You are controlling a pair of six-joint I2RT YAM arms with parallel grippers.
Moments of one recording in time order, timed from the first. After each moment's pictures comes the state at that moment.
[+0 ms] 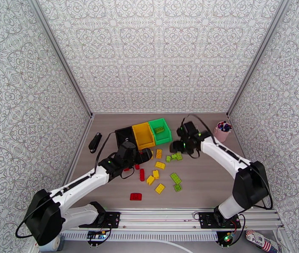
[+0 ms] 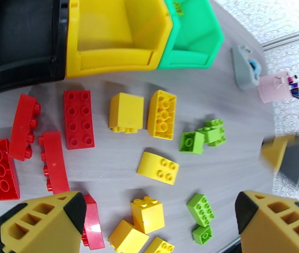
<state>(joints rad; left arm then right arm) -0.66 1.23 0.76 -0.25 0.00 -0.91 0.50 1.56 1.16 -0.81 -0.21 0.42</state>
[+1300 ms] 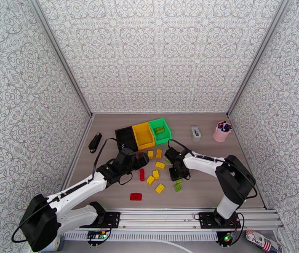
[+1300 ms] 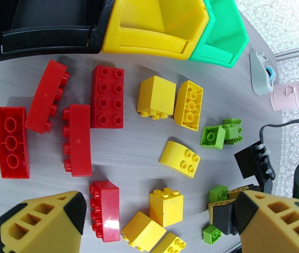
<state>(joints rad) -0.67 1.15 0.64 -0.24 -0.05 -0.99 0.73 1.73 1.02 -0.81 0.03 0.46</state>
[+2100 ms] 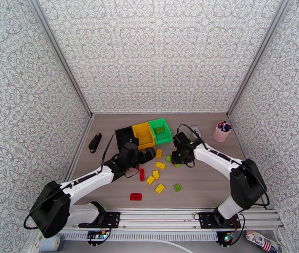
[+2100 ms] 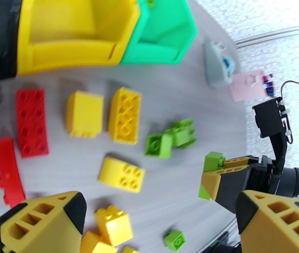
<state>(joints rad) -0.61 1.30 0.71 0.04 0.16 -0.99 0.53 1.61 1.16 -0.74 -0.15 0.49</state>
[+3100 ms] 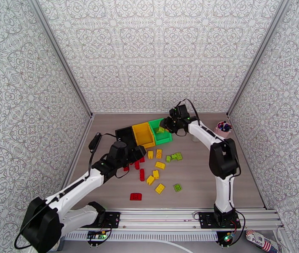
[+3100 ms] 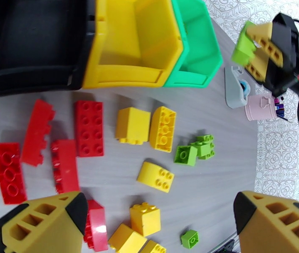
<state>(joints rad) -0.51 1.10 0.66 -0.19 0.11 -0.94 0.38 2.12 1.84 -0.51 -0.50 0.77</state>
